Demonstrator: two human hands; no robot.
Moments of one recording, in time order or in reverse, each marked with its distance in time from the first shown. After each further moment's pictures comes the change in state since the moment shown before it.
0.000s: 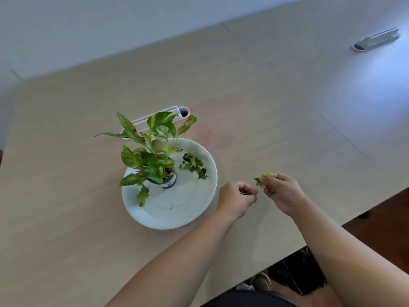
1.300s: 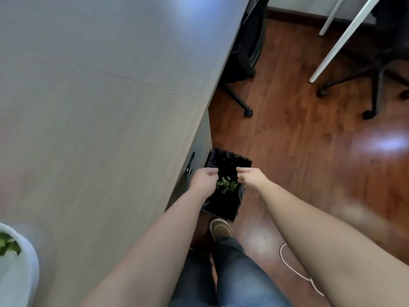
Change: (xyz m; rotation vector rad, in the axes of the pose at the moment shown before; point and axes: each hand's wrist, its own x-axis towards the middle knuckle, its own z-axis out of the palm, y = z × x) left_hand 0.026 -0.041 0.350 0.564 -0.517 -0.121; right_hand -0.034 0.128 -0.367 0.044 0.546 0.299
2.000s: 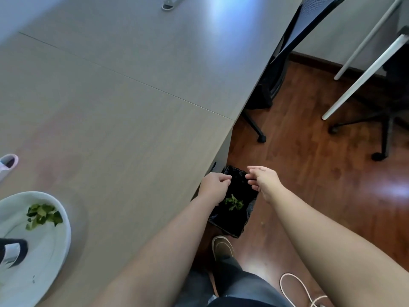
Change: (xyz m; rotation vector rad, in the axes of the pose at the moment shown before) left_hand -0.048 0.012 -0.038 0.126 0.117 0.184; right_hand -0.059 -0.057 0.016 0.102 0.094 -0.148
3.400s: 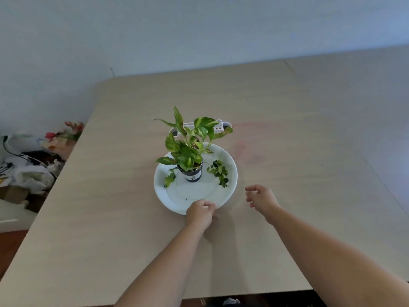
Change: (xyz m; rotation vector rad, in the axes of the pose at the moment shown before) left_hand -0.201 -0.256 -0.212 -0.801 0.876 -0.559; right_hand -0.170 0.007 0.381 -0.893 -0.799 -0.466
